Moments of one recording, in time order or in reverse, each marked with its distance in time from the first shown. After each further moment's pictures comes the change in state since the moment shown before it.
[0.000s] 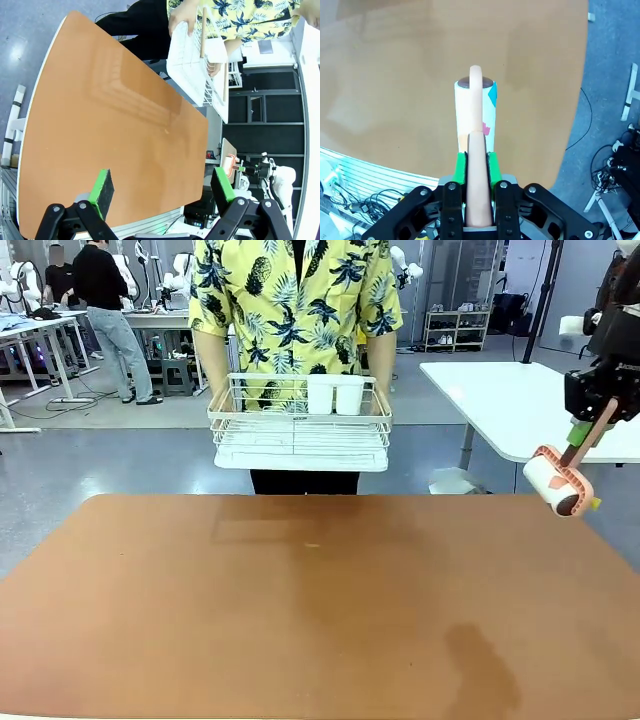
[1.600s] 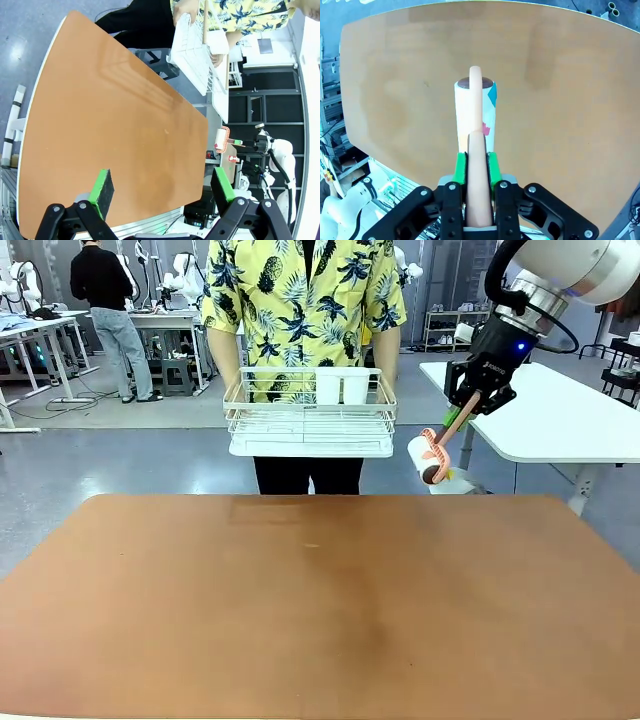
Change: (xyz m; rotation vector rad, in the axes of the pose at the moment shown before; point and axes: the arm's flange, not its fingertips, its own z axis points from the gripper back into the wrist) left arm 0.000 0.000 0.000 0.000 0.000 0.000; right arm 0.143 0.080 -0.059 0.302 0.029 0.002
